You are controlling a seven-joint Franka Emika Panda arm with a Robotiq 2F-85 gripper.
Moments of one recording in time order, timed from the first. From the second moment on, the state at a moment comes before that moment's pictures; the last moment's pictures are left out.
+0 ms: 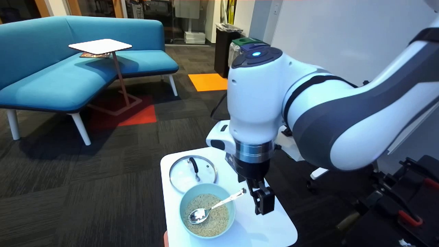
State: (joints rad) arm 0.54 0.67 0.28 -1.98 -0.32 2.43 -0.35
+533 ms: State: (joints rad) arm 0.54 0.77 0.28 -1.86 -0.38 2.35 -0.35
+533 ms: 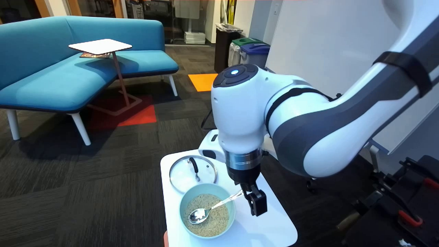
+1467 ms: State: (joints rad) arm 0.54 0.83 0.27 -1.79 -0.41 2.35 -0.35
